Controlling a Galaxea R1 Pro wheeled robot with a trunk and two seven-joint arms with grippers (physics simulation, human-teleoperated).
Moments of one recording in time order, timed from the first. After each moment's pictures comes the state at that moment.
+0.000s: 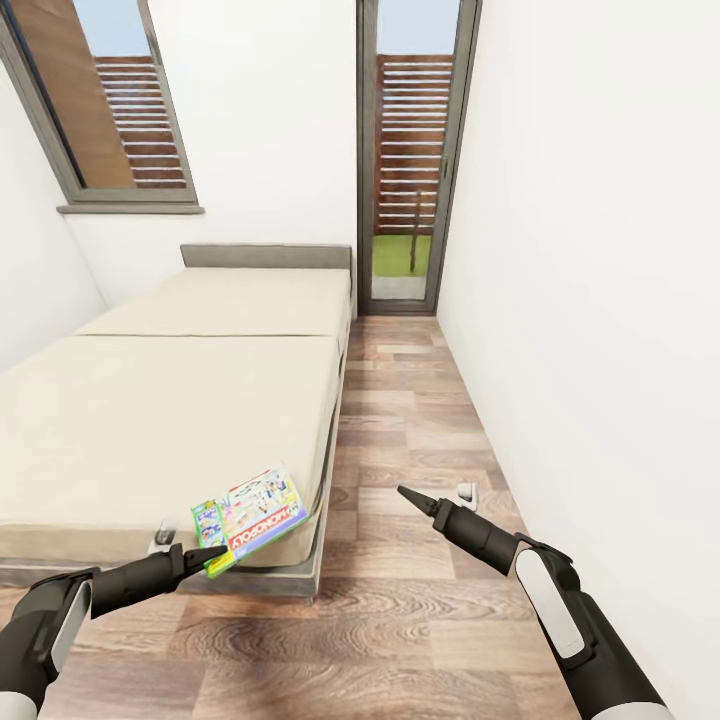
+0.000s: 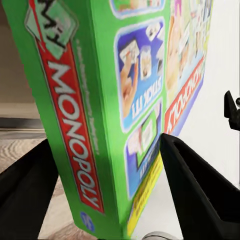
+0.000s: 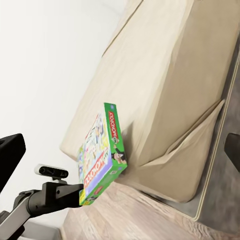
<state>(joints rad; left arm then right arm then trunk) -0.47 0.26 0.37 -0.84 0.08 0.84 -1.24 -0.42 -0.06 0.03 -1.17 -0.72 0.61 0.69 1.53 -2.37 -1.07</state>
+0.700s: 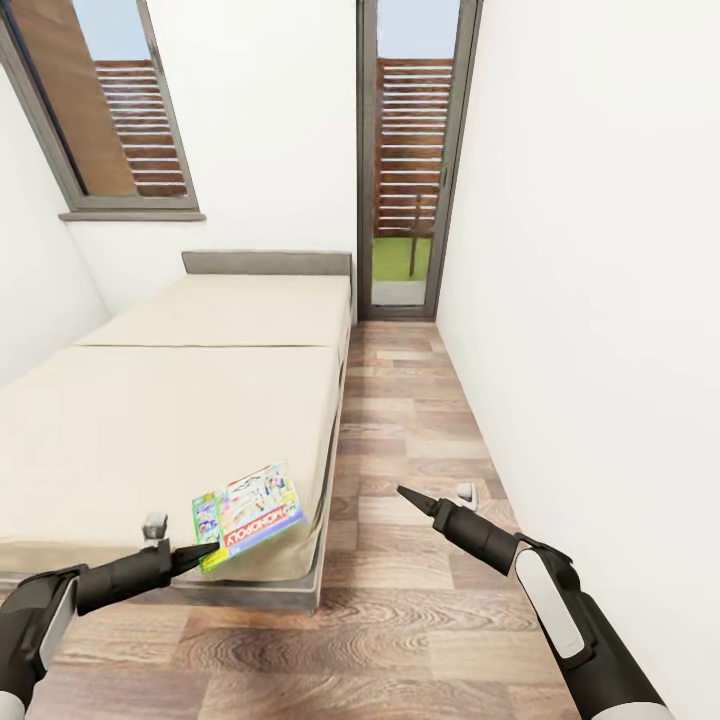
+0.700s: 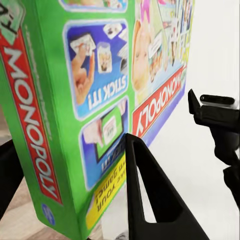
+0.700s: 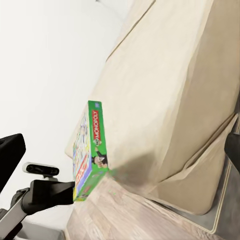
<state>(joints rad) -0.48 0.29 0.37 -0.85 0.08 0.86 -1.38 -0.42 -0.06 0.03 -1.17 -0.72 0.61 0.69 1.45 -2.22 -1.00</state>
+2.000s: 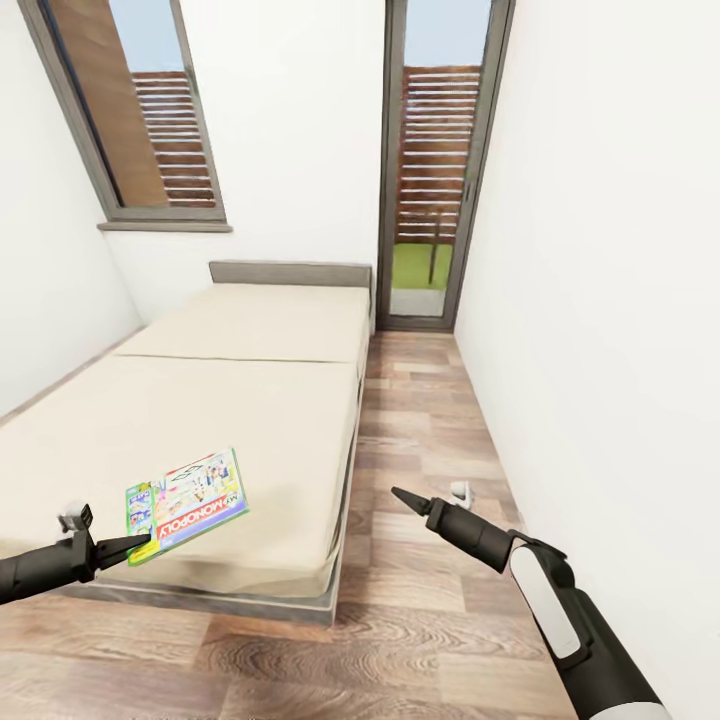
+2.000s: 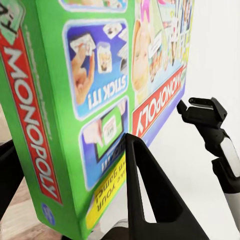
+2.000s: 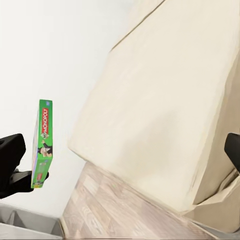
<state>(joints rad) -0.47 0.52 0.37 -0.85 0.08 0.93 -1.57 -0.42 -0.06 0.06 -1.21 -0.71 0.61 0.61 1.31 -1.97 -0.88</state>
